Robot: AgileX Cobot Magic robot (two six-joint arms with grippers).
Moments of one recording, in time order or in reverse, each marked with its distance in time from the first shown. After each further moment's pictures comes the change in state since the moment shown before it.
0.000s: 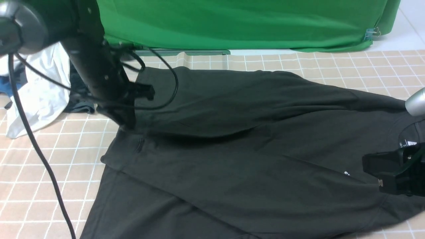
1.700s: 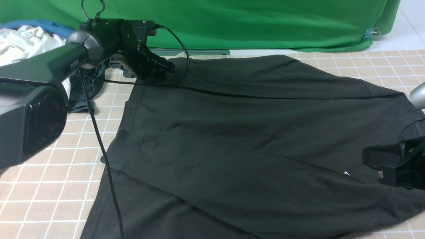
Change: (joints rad) right arm 0.000 0.000 -0.006 0.003 -0.026 0.027; left arm 0.002 0.450 -0.451 0.074 -0.547 0.068
